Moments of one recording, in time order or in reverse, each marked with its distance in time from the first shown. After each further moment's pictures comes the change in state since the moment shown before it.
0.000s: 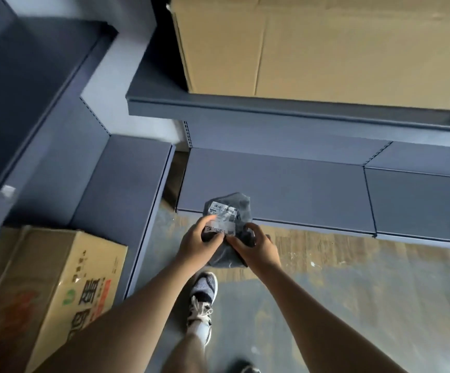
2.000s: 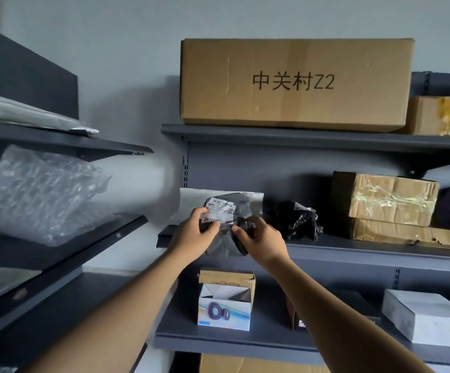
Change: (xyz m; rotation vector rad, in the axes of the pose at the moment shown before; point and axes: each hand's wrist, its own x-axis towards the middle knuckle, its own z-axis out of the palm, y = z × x) left_hand -0.166 0.598 -0.447 0.004 0.600 0.798; right_hand -0.281 -0.585 -0.420 -0.089 0.733 -0.876
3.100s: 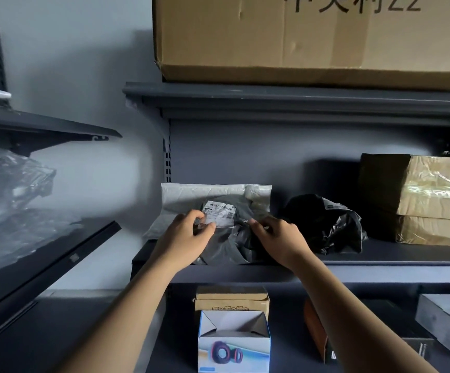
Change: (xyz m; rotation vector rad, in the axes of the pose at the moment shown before) left_hand 0.124 -0.096 0.044 0.134 -0.147 0.062; right_hand 0.114 0.060 0.060 -0.219 0.004 0.018
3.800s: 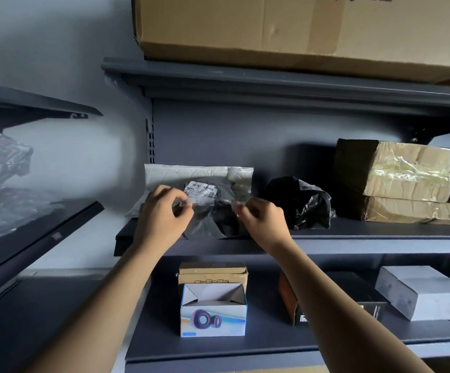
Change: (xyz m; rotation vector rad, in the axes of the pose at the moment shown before) left_hand -0.017 0.006 -0.002 0.005 0.329 0.257; right_hand -0.032 -0.009 -0.016 0.200 0.129 -0.038
